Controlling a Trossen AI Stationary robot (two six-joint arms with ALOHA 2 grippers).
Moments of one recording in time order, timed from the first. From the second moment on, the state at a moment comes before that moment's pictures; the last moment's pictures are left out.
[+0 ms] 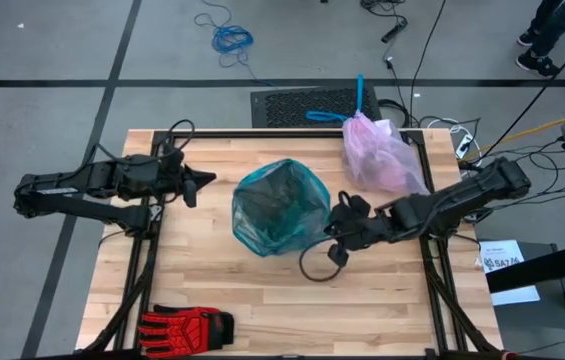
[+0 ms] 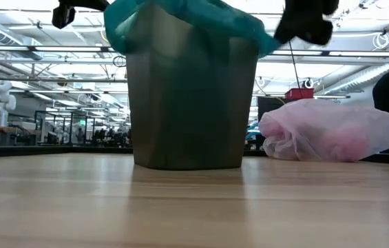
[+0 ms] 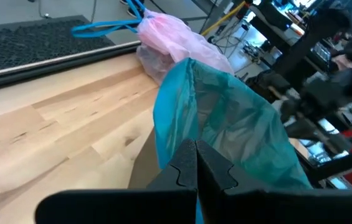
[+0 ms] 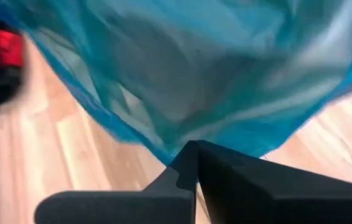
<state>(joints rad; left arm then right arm) 0.02 0.70 0.92 -0.62 -0.30 -0.72 0.34 1.36 1.11 -0.67 0.39 0.73</state>
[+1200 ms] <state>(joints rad) -0.38 1.15 0.92 -0.41 -0.41 -0.68 0.21 1.35 1.01 -0.48 0.40 0.72</state>
